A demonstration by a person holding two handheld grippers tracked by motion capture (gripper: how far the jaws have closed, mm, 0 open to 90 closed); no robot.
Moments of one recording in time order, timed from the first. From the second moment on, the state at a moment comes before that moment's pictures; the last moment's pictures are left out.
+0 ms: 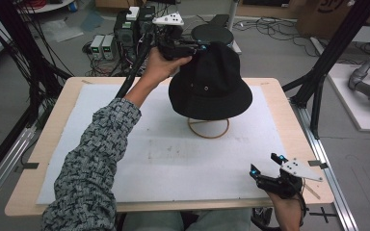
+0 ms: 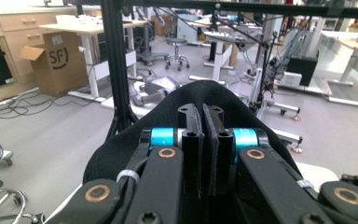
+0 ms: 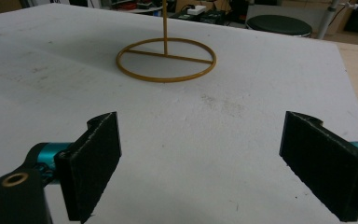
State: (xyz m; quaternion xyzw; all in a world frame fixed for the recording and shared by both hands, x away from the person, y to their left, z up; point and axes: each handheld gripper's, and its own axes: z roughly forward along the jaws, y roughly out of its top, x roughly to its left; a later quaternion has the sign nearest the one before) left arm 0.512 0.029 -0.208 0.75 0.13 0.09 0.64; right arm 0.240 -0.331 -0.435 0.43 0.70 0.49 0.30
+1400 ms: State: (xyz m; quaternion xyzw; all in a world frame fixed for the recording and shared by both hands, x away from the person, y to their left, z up) left arm 0.511 0.004 -0.234 0.80 0.11 0.09 0.58; right arm 0.243 -0.331 -0.435 0.43 0.70 0.49 0.30
